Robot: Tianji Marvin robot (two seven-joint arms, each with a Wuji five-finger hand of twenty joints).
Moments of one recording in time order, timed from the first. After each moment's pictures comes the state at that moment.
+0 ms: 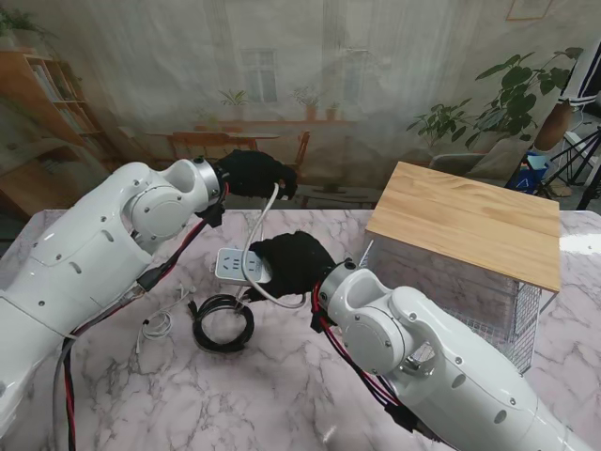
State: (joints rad) left arm 0.77 -1.06 -0.82 -1.34 0.66 -0.29 -0.31; right arm -1.25 -1.09 0.81 -1.86 -0.69 0.18 0.19; left_hand 1.22 -0.17 0.04 0.01 0.60 -0.03 0.79 0.72 1.00 0.09 0.82 0.86 1.02 0.23 0.97 0.94 0.64 0.26 1.46 0.62; right_hand 0.54 -0.60 0.70 -0.14 0.66 0.14 0.99 0.73 1.06 0.19 1.09 0.90 1.04 0.17 0.84 0.61 0.29 0.40 1.06 0.41
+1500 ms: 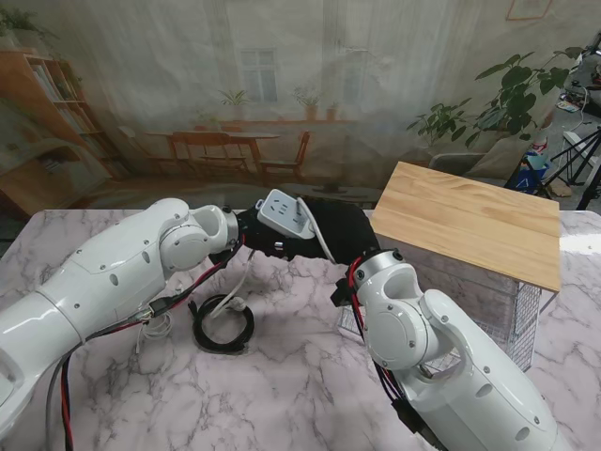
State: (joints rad) left arm 0.69 -1.08 -0.52 -1.13 0.70 -0.38 -0.28; right arm -1.39 -1.14 0.99 -1.93 -0.62 0.30 -0.03; left_hand 1.21 -0.15 0.04 0.01 0.60 -0.03 0.75 0.57 0.97 0.07 0.71 0.79 0.93 0.23 0.84 0.89 0.56 0.24 1.38 0.61; right_hand 0.54 -0.60 0.69 -0.14 0.70 0.18 0.98 0.72 1.10 0.19 1.10 0.90 1.06 0.18 0.87 0.61 0.30 0.40 1.06 0.41
